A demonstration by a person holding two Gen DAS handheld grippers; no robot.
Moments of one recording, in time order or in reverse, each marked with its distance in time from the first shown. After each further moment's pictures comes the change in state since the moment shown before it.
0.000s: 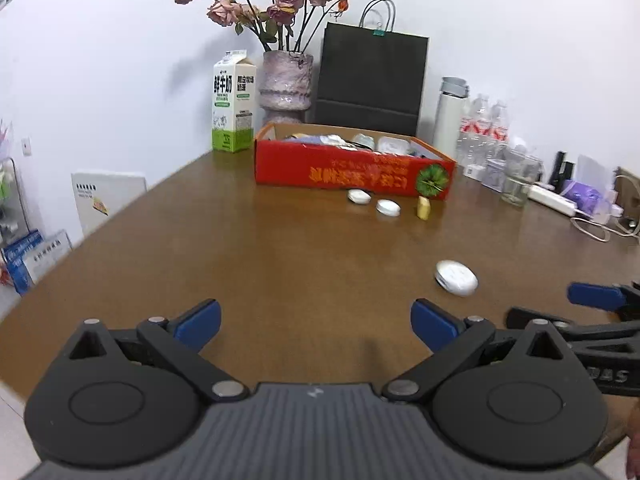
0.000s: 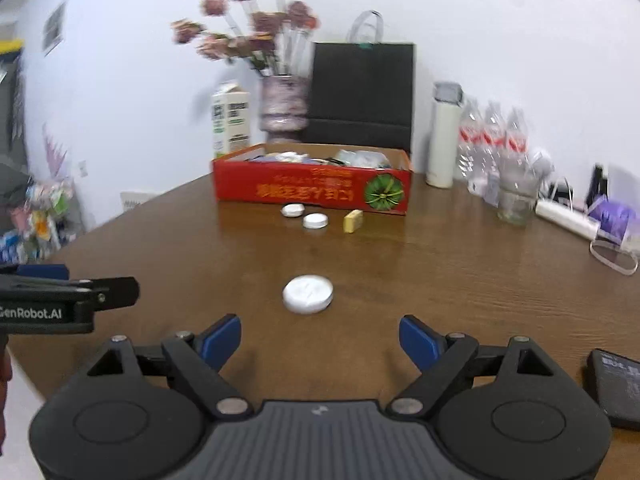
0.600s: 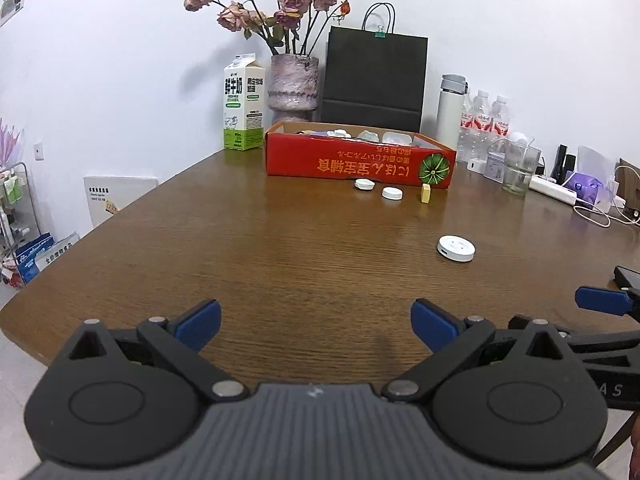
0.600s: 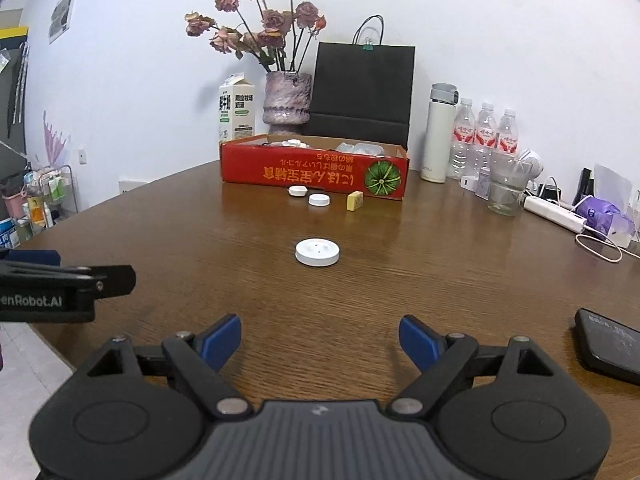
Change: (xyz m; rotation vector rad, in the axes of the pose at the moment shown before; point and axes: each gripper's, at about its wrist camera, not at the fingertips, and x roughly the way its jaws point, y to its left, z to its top) left arm -0.014 -0.002 -0.025 0.023 -0.022 0.037; right arm -0.019 0.013 -0.034 -0.007 -0.006 -0.027
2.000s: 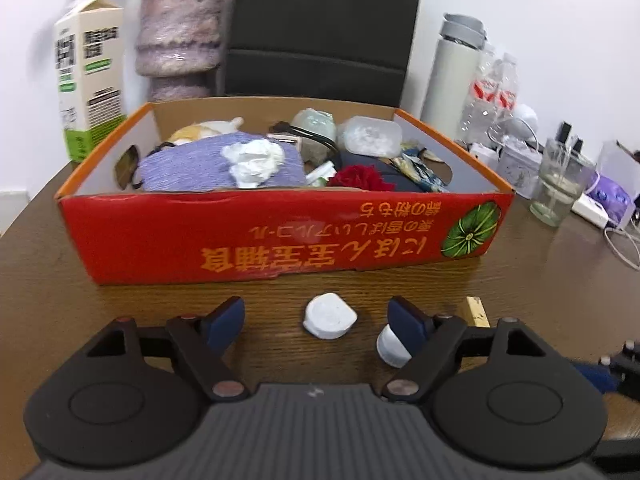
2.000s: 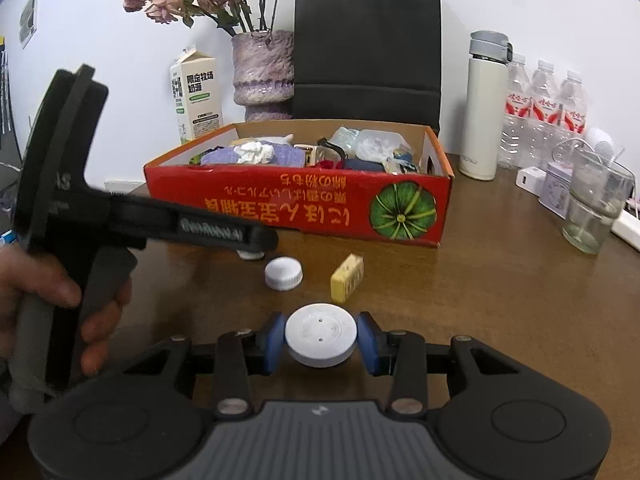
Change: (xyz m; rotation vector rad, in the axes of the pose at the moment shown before) left arm 0.302 -0.034 0.152 0.080 0.208 -0.233; right arm 0.207 -0.054 0.124 0.063 0.139 0.095
